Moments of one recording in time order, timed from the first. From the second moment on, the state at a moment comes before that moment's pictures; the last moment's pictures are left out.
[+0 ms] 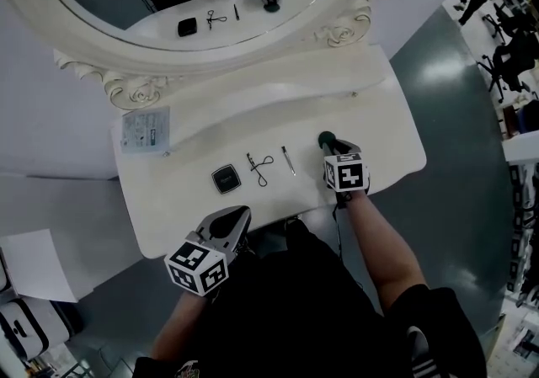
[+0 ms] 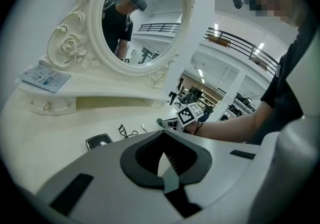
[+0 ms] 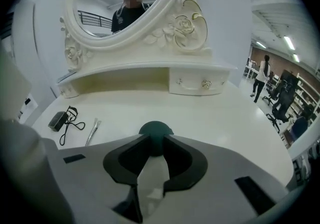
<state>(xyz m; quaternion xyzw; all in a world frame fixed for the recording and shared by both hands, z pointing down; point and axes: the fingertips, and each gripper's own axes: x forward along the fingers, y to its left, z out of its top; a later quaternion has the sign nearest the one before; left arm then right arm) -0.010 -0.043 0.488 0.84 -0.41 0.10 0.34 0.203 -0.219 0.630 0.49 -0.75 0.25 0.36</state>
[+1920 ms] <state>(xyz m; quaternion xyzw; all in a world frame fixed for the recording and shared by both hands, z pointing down) -0.035 -0.032 0.480 0.85 -0.40 0.09 0.33 0.153 -0.177 0.609 0.45 -0.76 0.17 0.44</state>
